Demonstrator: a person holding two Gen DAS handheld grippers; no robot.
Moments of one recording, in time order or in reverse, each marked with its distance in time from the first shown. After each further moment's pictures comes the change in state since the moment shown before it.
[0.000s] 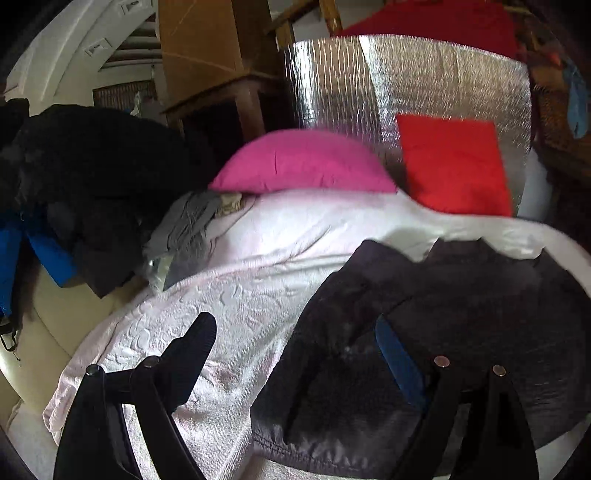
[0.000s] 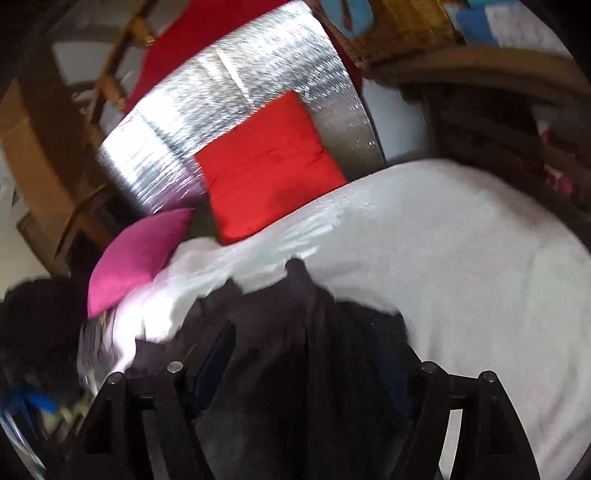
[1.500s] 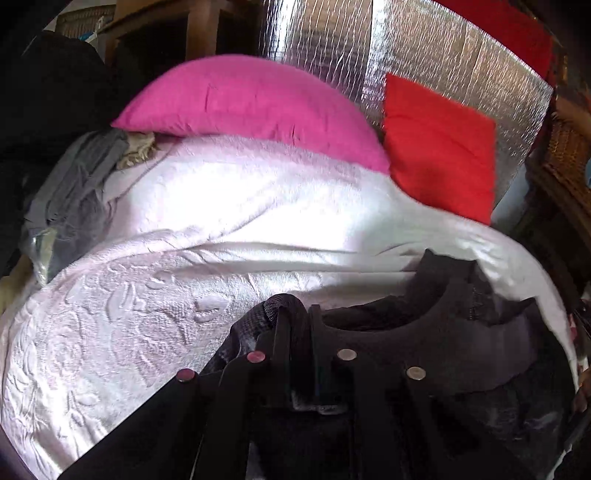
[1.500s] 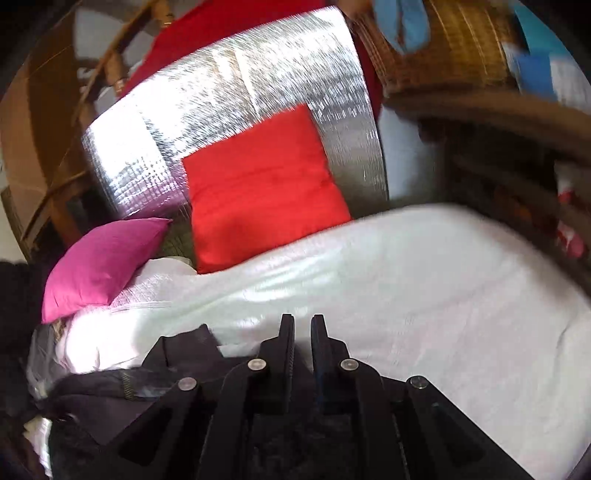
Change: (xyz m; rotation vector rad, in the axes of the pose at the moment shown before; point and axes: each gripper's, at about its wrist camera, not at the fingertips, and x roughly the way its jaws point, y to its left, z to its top) left arm 0.183 -0.013 0.041 -0.113 0.269 -0.278; right arm 0.108 0.008 0.067 -0.050 -0.074 -0.082
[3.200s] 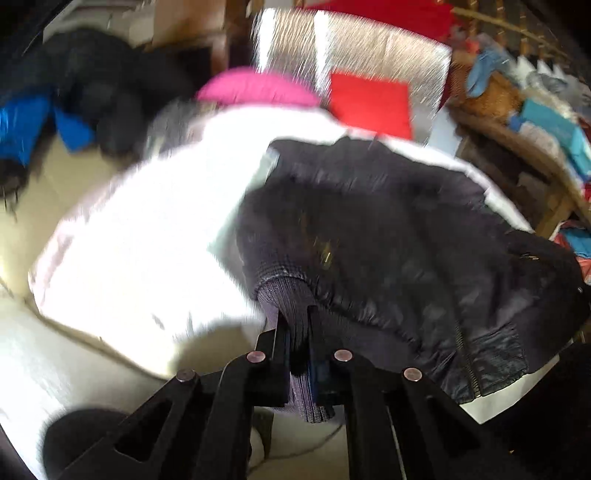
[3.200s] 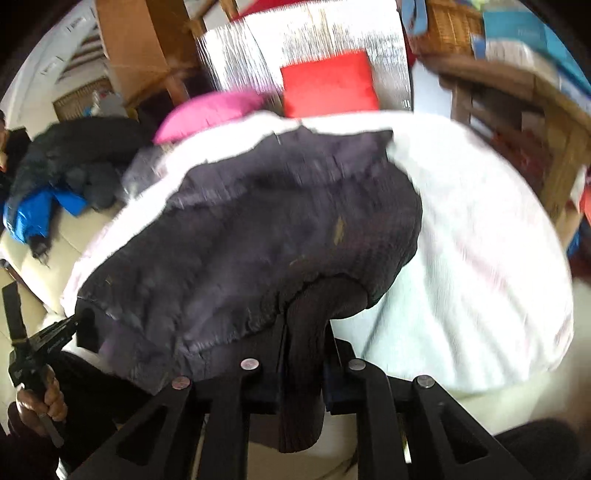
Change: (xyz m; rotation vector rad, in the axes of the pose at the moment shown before) left arm -0.338 0.042 -0.365 0.147 -0.086 -0.048; right arm -0.396 0.022 -0.300 -0.263 0.241 0.122
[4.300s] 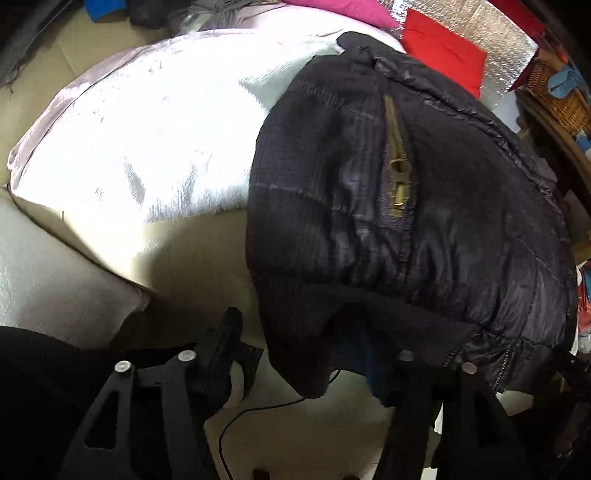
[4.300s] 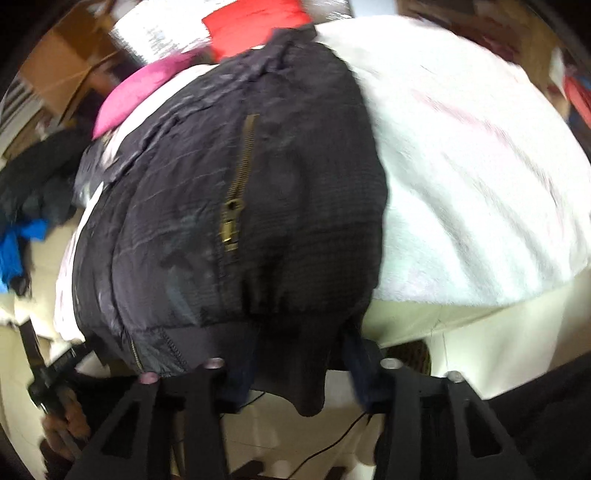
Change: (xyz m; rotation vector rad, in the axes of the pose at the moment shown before) left arm 0.103 0.054 -0.054 -0.271 0.357 0.039; right arm 0.075 -0.093 -0.065 0.296 0.281 -0.024
